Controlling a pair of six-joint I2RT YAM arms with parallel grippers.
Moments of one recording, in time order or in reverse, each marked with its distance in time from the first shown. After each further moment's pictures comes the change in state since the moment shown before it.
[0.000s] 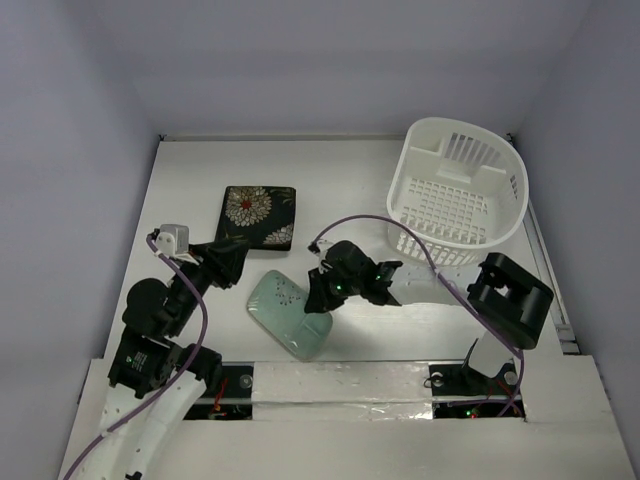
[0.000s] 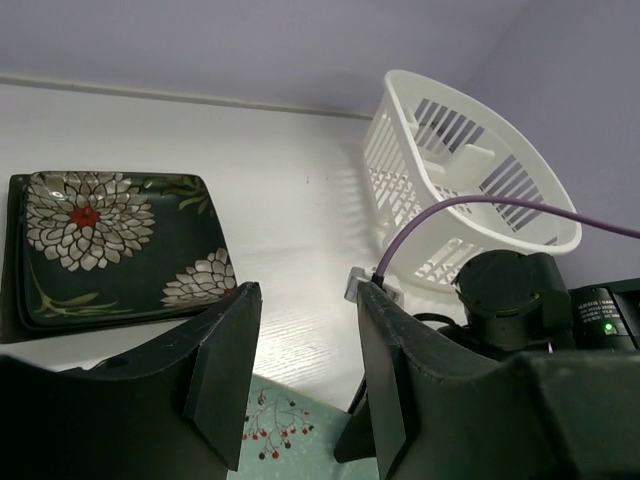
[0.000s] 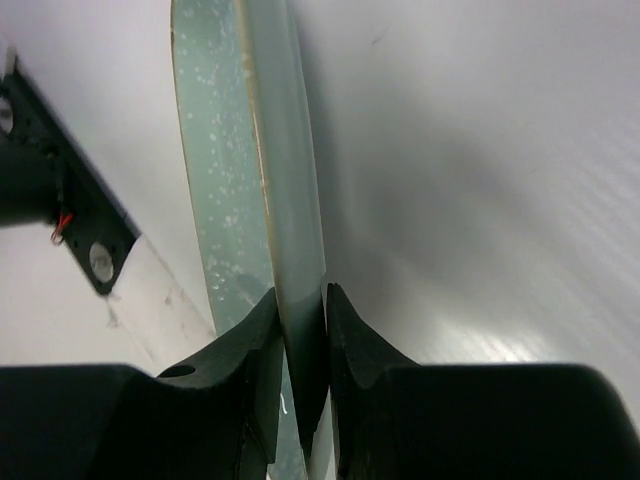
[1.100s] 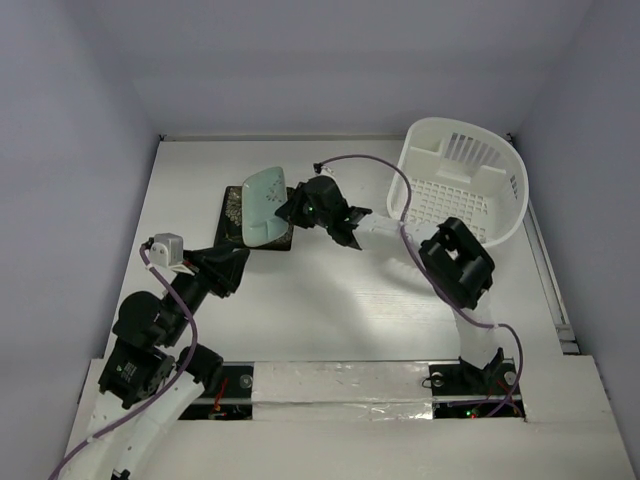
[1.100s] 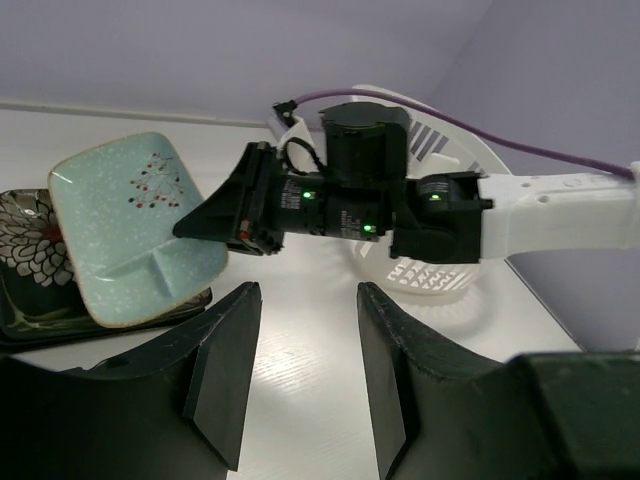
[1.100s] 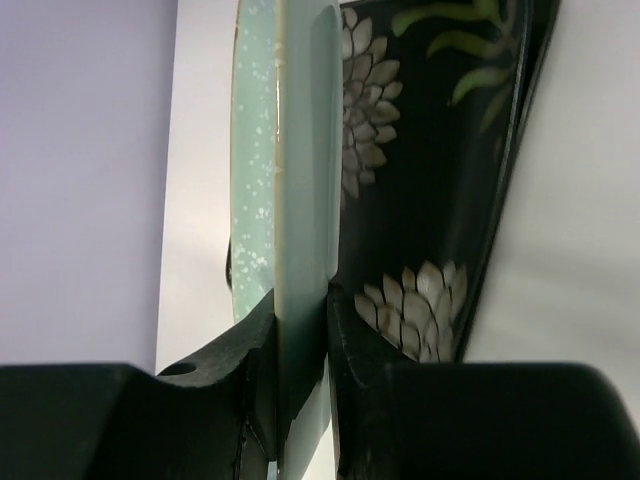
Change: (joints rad) left arm -0.134 -0.066 0.011 -0.016 -0.087 -0.004; right arm -0.174 0.418 0.626 0.139 0.292 0.417
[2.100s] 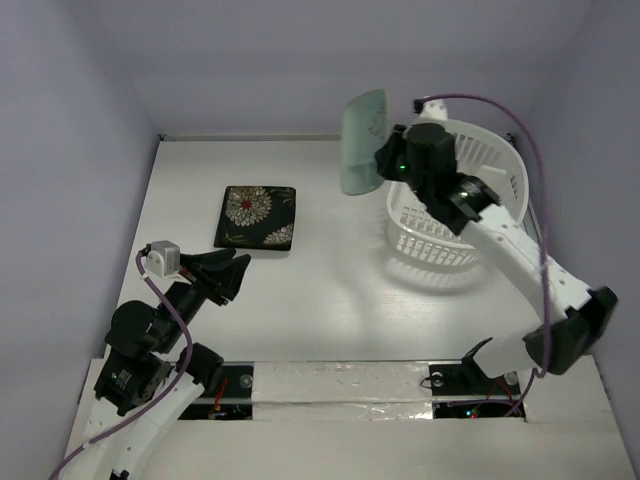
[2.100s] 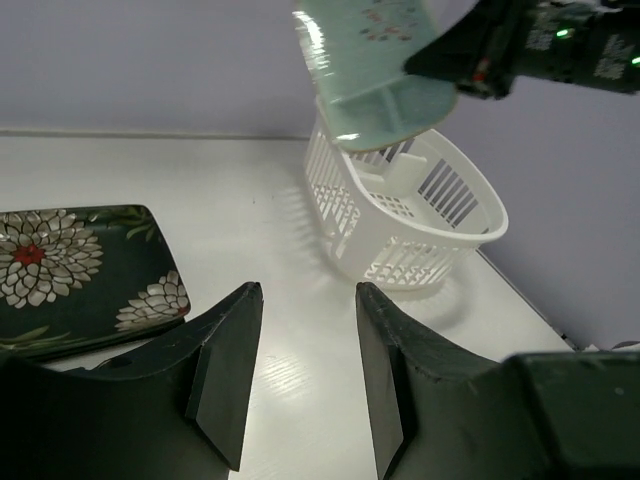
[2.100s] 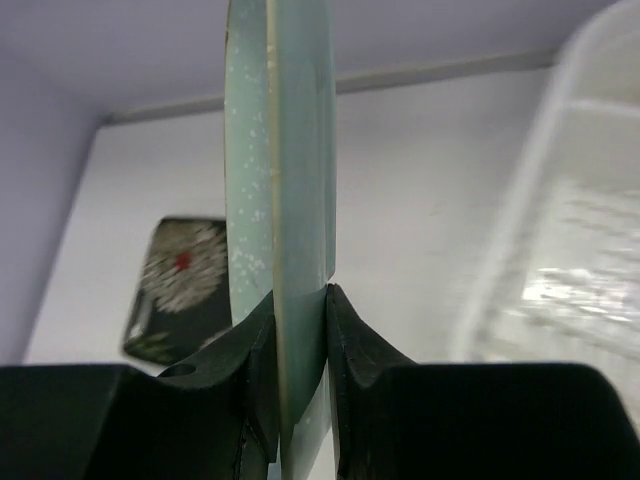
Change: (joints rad) left arm -0.027 -0.058 0.000 0.001 0.049 0.014; right arm -0.211 -0.710 0.032 -0.626 0.398 -0.526
